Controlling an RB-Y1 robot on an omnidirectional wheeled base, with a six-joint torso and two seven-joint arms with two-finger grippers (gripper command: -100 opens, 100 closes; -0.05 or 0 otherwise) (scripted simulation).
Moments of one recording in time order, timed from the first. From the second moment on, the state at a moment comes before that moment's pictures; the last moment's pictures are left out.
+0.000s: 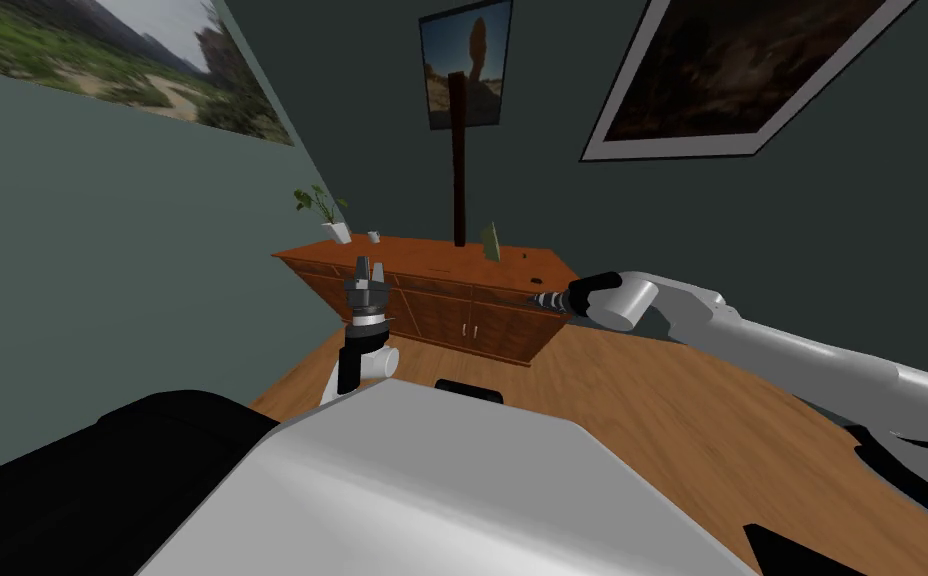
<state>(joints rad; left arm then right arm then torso) 0.48 -0.04 0.07 -2.38 0.00 -0.45 0.03 -0.72 -1.36 0.74 -2.02 -1.00 1.00 0.45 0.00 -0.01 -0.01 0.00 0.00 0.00</state>
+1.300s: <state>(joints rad) 0.48 -0.04 0.07 -2.38 0.00 -0.45 0.03 -0.76 -1.49 0.82 -1.93 -1.12 1.16 0.53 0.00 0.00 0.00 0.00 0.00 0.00</state>
